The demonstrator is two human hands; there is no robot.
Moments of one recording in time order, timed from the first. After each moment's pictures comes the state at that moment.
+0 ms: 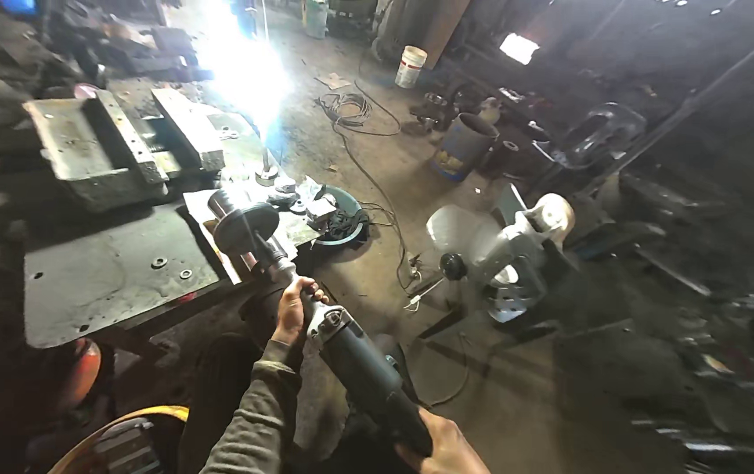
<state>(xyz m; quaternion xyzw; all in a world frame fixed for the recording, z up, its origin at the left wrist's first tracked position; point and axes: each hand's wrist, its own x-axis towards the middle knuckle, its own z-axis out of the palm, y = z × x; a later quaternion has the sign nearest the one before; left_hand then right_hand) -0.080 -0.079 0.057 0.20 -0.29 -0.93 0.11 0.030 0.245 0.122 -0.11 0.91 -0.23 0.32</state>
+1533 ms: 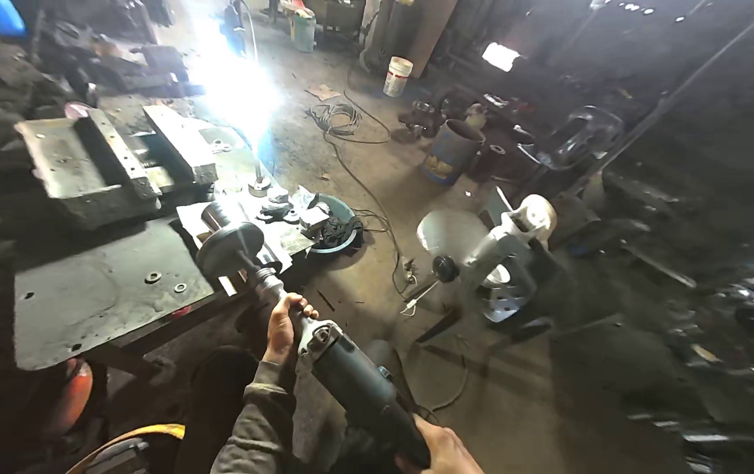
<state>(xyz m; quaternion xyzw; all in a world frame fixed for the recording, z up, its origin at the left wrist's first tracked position) -0.060 -0.080 0.045 0.15 -0.28 -0.94 0.14 0.039 0.249 0.120 -0.12 0.91 -0.20 0.33</state>
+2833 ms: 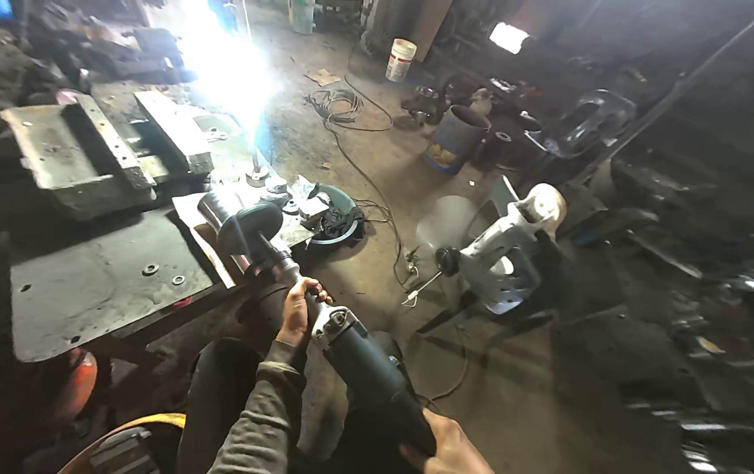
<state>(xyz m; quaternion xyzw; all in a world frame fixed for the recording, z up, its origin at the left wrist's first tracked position) -0.088 -0.064 0.057 0.21 -0.30 -0.92 0.10 0.034 0.255 0.118 -0.08 0.91 -0.23 0.34</state>
